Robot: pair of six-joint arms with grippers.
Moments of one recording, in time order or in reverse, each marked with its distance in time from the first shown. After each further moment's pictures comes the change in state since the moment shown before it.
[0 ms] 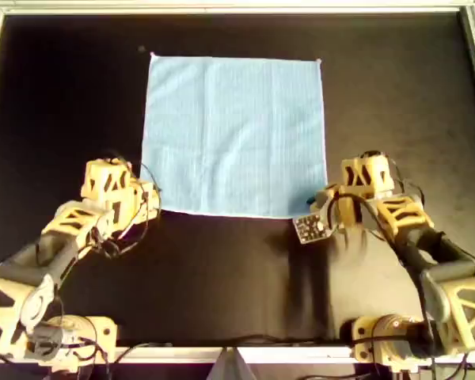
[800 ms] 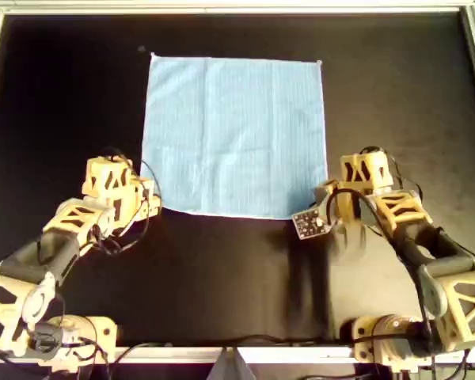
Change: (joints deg) left arm 0.0 -0.2 -0.8 -0.1 0.1 -0.2; right arm 0.2 -1.1 -1.5 0.0 0.1 0.1
